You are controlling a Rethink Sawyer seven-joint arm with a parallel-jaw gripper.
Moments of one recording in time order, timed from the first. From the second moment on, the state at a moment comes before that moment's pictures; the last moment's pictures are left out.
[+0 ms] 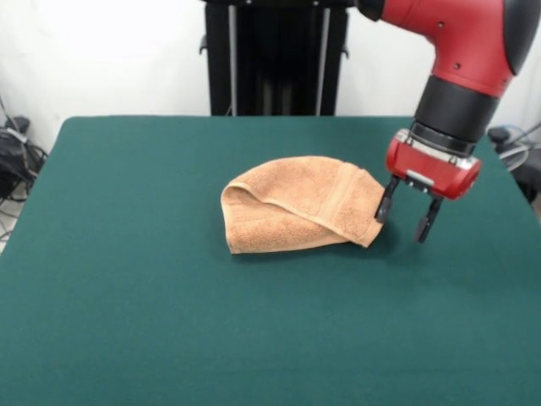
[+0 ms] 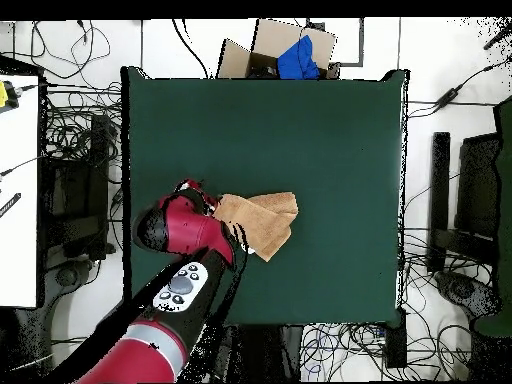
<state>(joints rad) 0.36 -0.34 -0.39 1.65 0.41 0.08 2.28</state>
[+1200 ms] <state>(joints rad) 0.30 -0.34 -0.40 1.66 0.26 0.08 2.28</state>
